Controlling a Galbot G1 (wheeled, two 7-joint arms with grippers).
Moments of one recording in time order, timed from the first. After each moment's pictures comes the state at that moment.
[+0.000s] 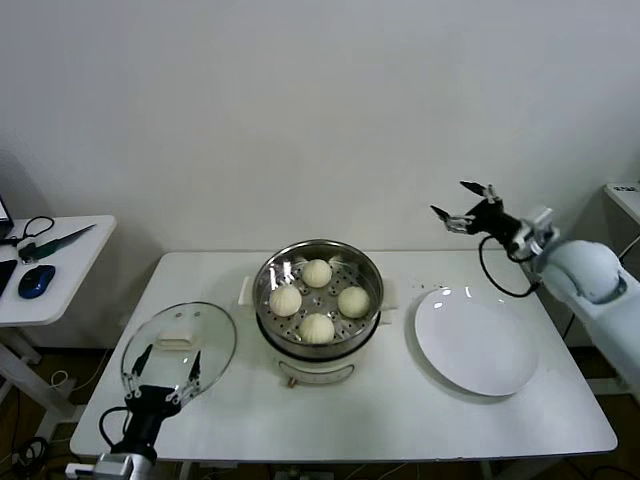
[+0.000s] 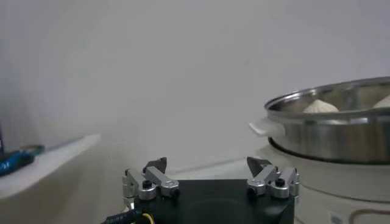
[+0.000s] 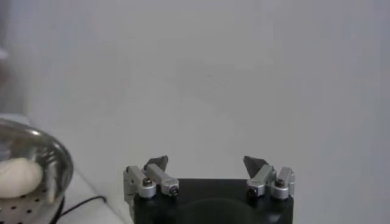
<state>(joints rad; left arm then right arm) 1.72 -1.36 -0.69 -2.04 -0.04 -0.10 0.03 -0.66 0.60 0.12 1.60 0.63 -0.11 -0.20</state>
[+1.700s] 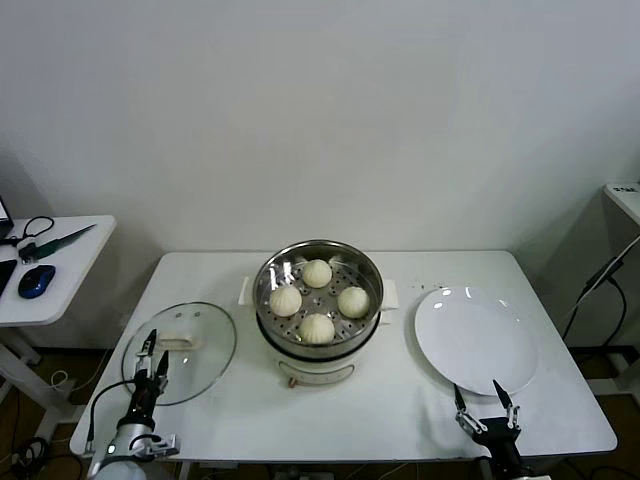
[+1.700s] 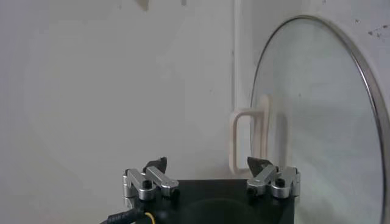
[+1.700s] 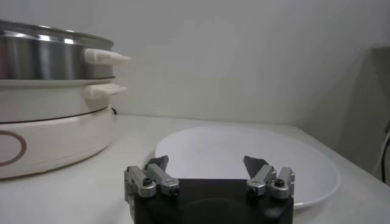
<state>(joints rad) 1.37 -1.29 -0.67 -1.44 1.30 -0.05 -0.38 -1.64 1.27 0.61 1.66 0.27 0.32 -0.09</state>
